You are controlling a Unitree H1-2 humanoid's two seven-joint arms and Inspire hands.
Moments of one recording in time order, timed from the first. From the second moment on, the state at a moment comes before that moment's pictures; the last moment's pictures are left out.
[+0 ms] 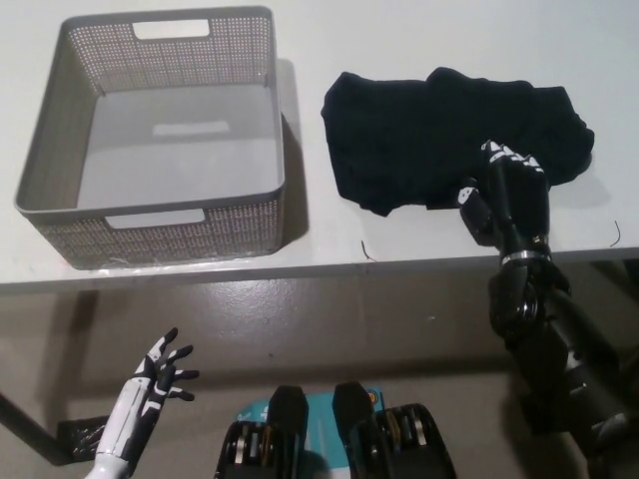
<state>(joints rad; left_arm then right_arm) -0.02 0.19 0.00 0.27 0.13 -0.37 -0.04 -0.82 -0.13 0.25 1.08 -0.65 -0.12 -0.60</state>
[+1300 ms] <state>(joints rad) 0.00 0.19 0.00 0.27 0.13 -0.36 -0.04 -0.99 0.05 -0.14 0.61 -0.12 -0.15 -0.46</state>
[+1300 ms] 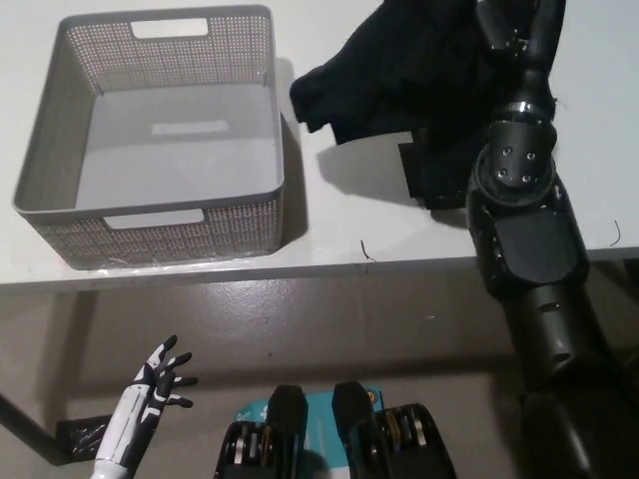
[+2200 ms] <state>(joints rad) -0.02 0.12 -0.13 0.26 0.18 -0.33 -0.05 -1.43 0.30 -0.04 1.04 0.05 -0.02 -0.34</state>
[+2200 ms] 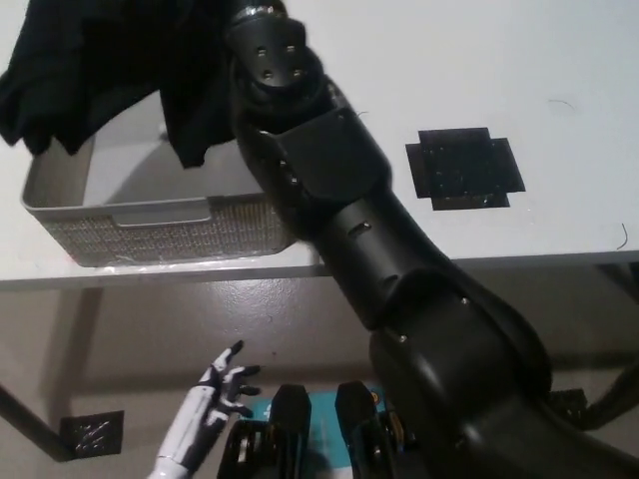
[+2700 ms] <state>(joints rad) -0.04 0.08 -0.21 0.22 0.21 -0.26 -0.08 -1.48 0.25 0.06 1.34 -0.01 -0.03 -0.34</state>
